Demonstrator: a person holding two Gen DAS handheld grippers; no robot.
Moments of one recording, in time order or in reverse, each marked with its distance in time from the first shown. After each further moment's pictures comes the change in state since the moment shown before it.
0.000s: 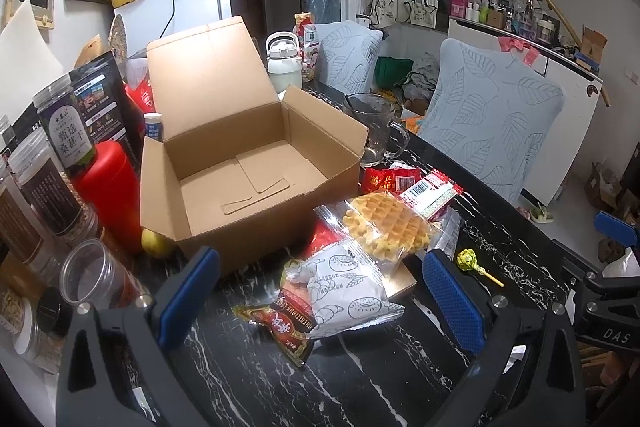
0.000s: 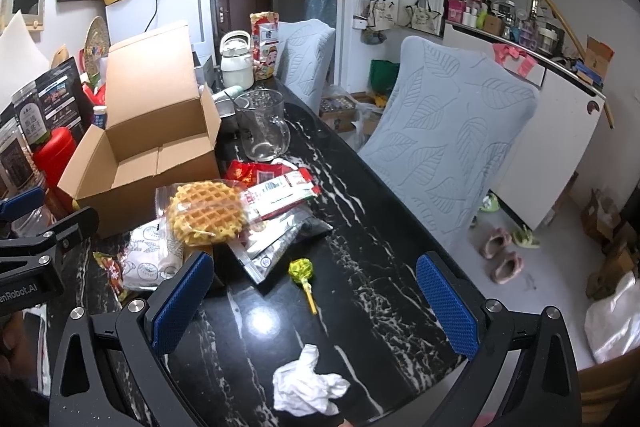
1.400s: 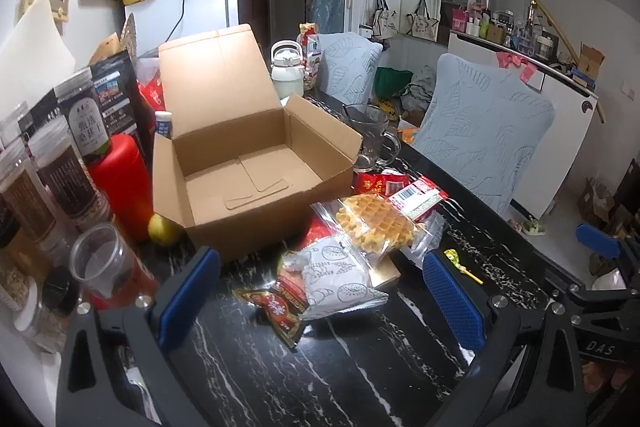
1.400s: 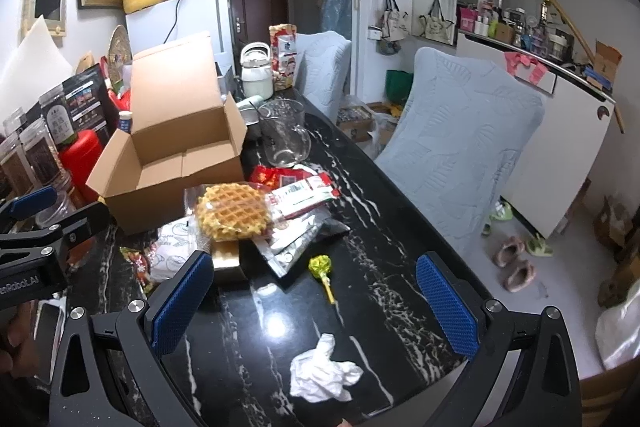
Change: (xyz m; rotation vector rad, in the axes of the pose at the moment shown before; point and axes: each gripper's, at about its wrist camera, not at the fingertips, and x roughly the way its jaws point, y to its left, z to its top) left arm -0.032 0.003 -0.008 -0.052 -0.026 -0.027; right arm -0.026 0.000 -0.008 -0.003 -0.038 0.073
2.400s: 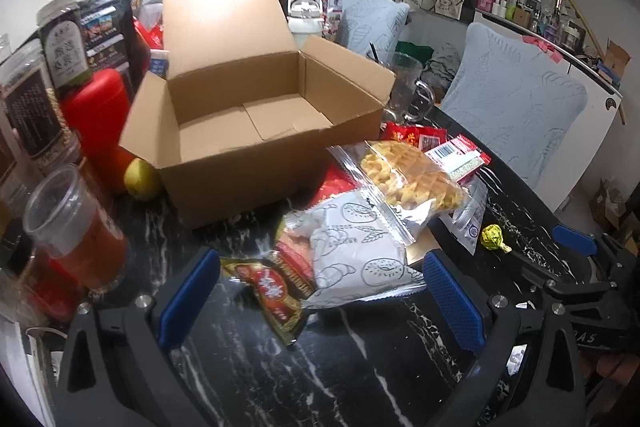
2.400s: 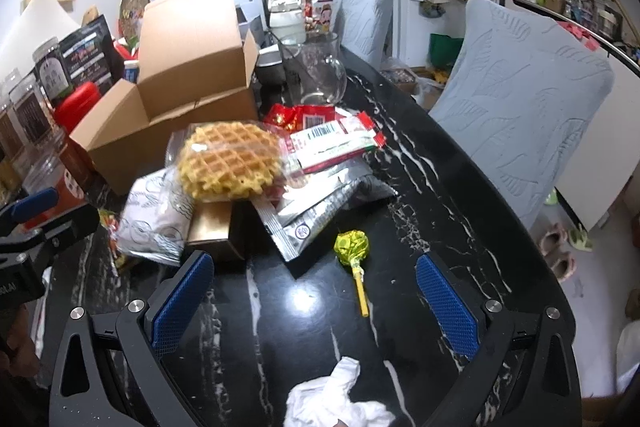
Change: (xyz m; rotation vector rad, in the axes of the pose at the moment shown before) left arm 0.078 0.004 -0.035 -0.053 0.107 0.049; right arm 0.105 -0.007 -0.028 -0.048 0.133 0.145
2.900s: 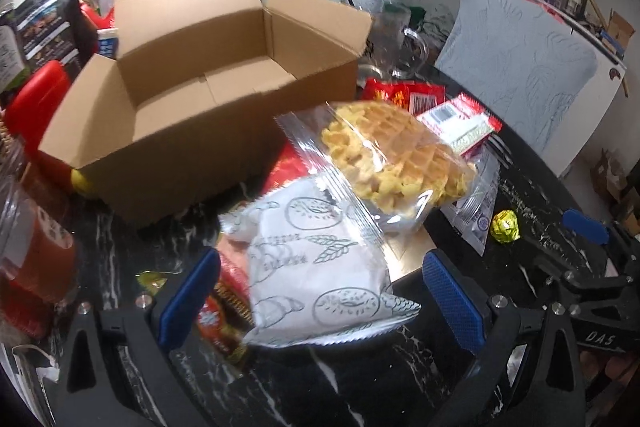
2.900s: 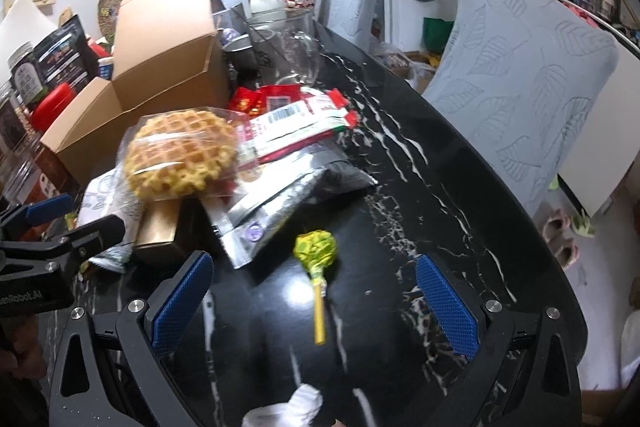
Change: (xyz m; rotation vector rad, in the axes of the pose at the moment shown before) left arm 0.062 -0.031 0.007 0.054 0.142 -0.004; right arm 0.031 -0.034 0.001 0.054 0.037 -0.003
